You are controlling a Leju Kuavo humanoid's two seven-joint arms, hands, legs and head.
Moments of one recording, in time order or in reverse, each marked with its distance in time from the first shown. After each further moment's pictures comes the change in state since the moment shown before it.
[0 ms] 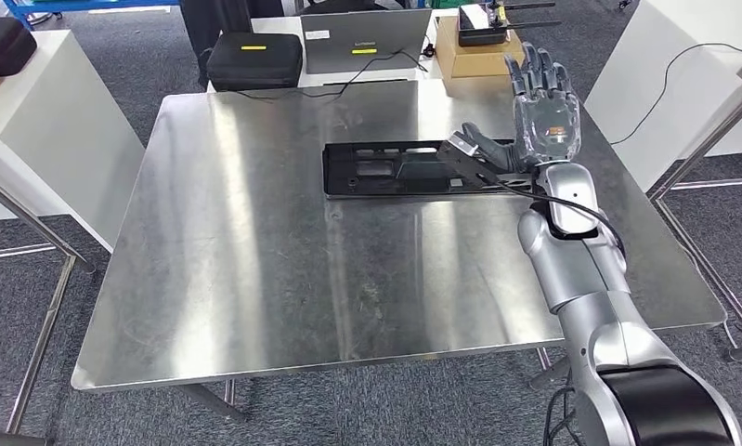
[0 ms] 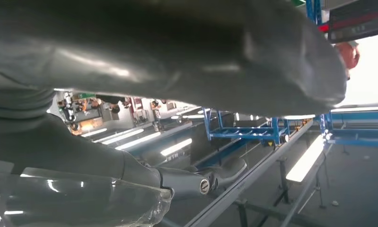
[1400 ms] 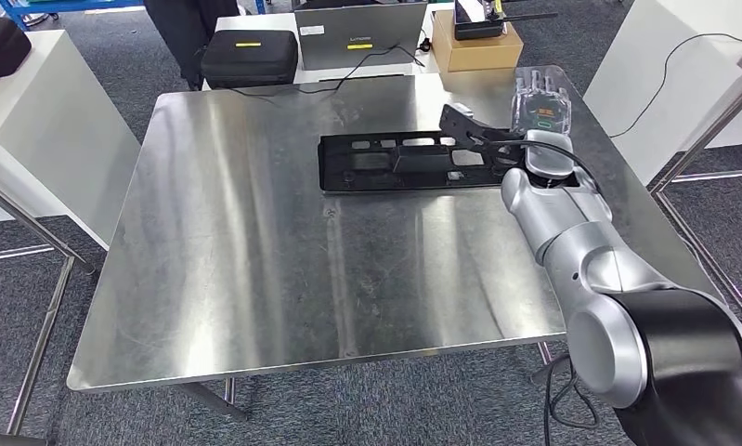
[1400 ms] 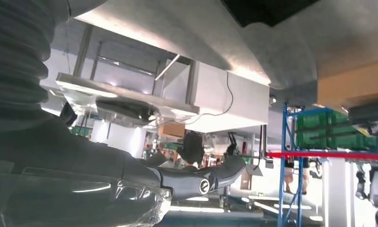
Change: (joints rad) left arm -0.003 0.057 -0.031 0.001 -0.058 -0.099 0.049; right arm -0.327 0.114 -0.152 0.538 0.219 0.283 0.341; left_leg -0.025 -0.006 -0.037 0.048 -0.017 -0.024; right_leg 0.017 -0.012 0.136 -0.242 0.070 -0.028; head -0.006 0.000
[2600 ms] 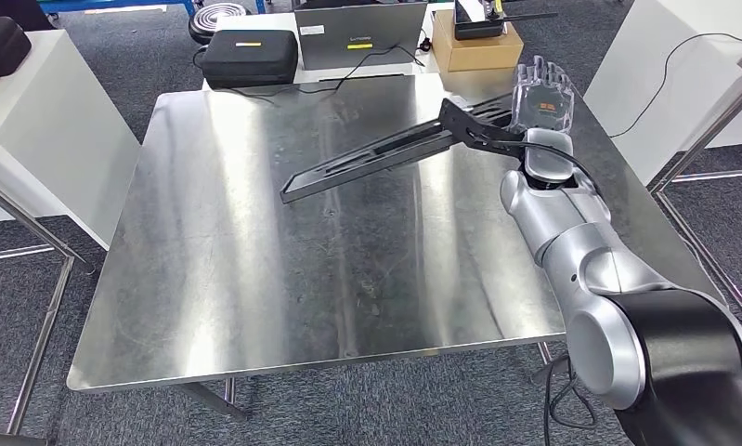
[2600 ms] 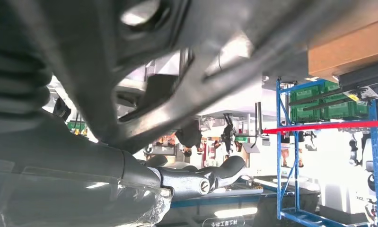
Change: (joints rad) left arm 0.000 0.000 0.000 0.000 -0.015 -0.016 -0.004; right arm 0.004 0.000 0.023 0.000 0.005 -0.117 -0.004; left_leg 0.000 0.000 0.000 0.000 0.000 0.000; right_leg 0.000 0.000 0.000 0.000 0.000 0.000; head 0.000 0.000
